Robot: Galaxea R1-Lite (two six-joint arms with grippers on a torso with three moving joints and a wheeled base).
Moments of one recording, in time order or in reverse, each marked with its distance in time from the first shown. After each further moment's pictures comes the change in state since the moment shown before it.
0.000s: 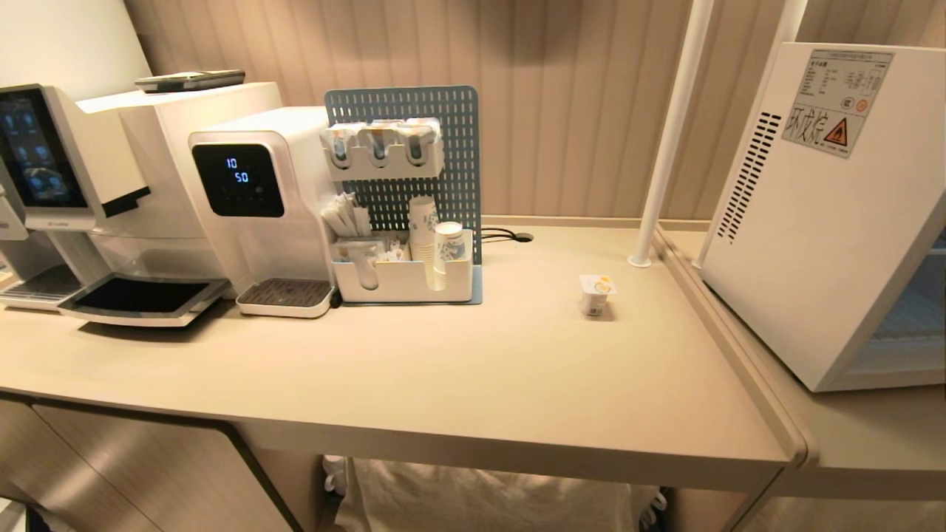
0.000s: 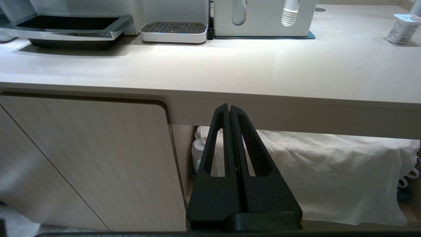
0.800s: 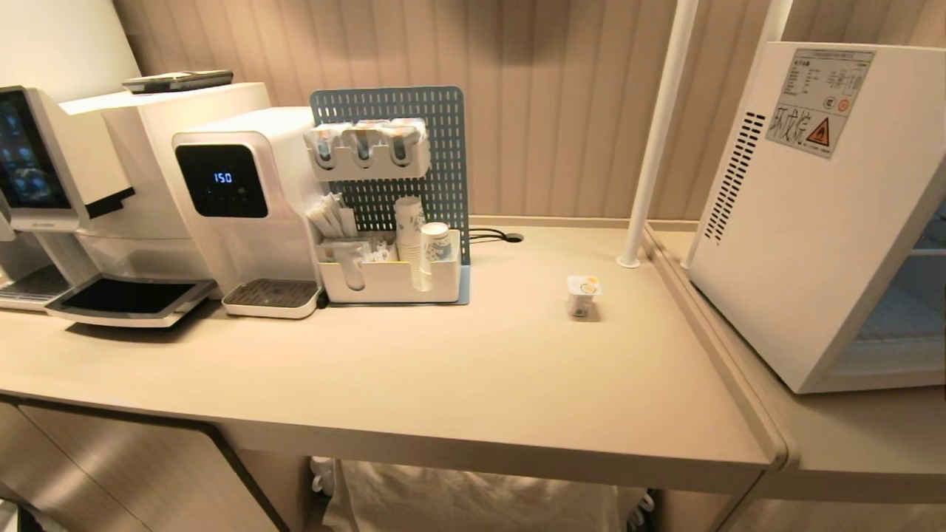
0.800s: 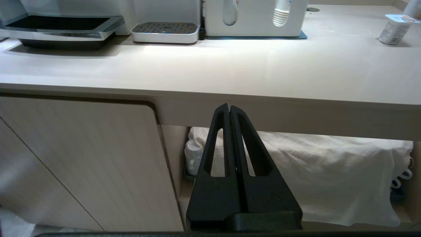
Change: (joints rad) left arm 0.000 0.000 0.000 0.000 0.000 0.001; right arm 0.000 0.000 -0.001 0.001 0.000 0.002
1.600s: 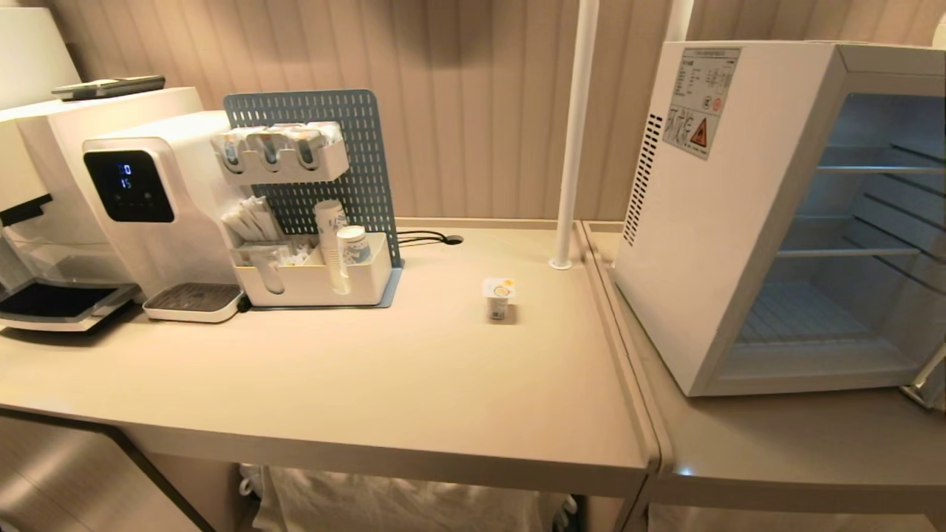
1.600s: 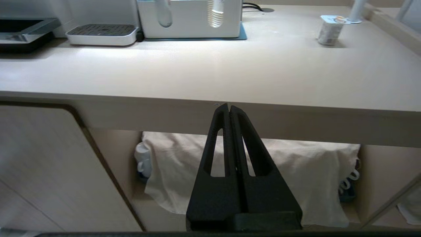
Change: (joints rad) left arm 0.000 0.000 0.000 0.000 0.000 0.000; right arm 0.000 0.000 0.000 0.002 0.000 -0.001
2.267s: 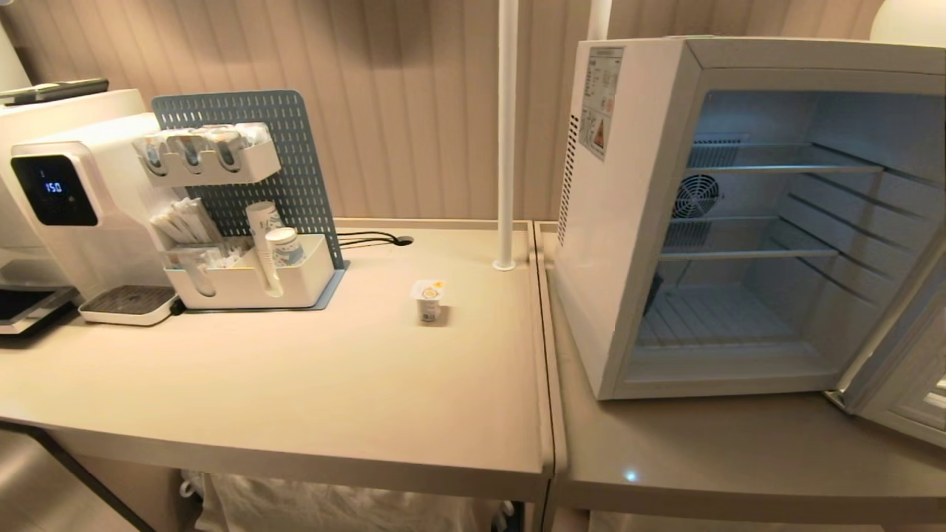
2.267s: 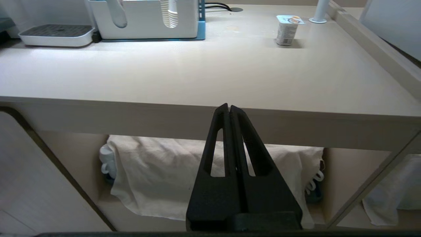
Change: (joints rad) left arm 0.000 0.000 0.000 0.000 0.000 0.000; right arm 0.000 0.000 0.000 0.000 0.001 0.000
